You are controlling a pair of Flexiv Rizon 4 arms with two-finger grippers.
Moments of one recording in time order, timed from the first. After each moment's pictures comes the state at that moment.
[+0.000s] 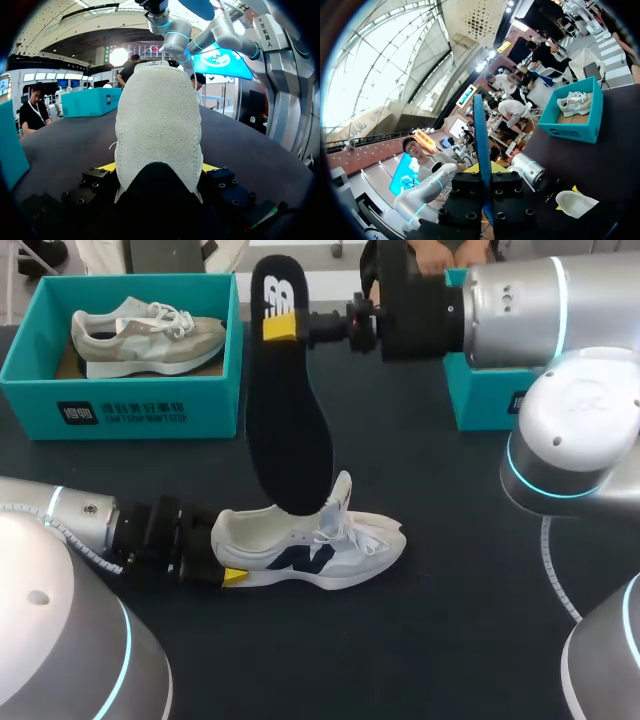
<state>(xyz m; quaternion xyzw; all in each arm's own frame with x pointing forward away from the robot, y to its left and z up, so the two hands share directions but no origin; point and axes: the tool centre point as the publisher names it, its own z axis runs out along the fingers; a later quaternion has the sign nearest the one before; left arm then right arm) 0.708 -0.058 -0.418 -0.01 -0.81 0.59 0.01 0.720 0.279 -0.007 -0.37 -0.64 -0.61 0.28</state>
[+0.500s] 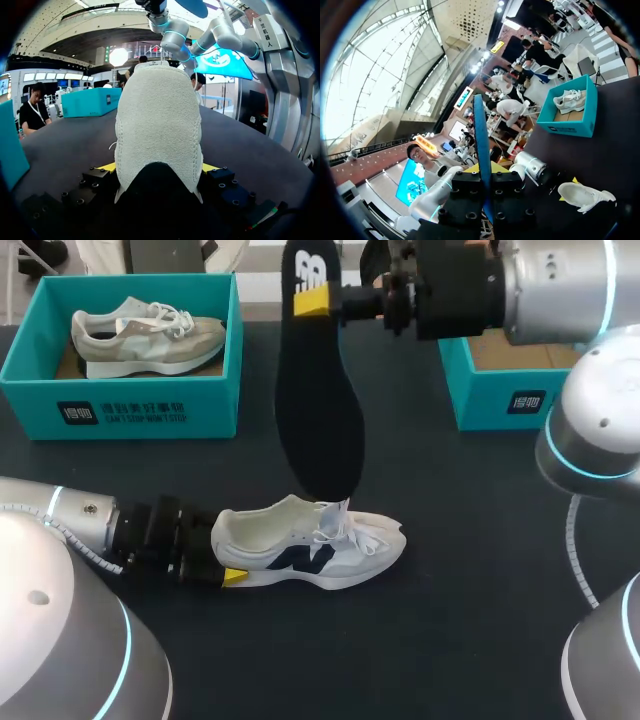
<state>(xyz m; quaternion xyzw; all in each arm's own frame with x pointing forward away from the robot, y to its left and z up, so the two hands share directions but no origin) 0.708 -0.058 -0.418 -0.01 -0.81 0.59 0.01 0.716 0.245 0.021 -0.39 -0.63 -0.60 0.31</state>
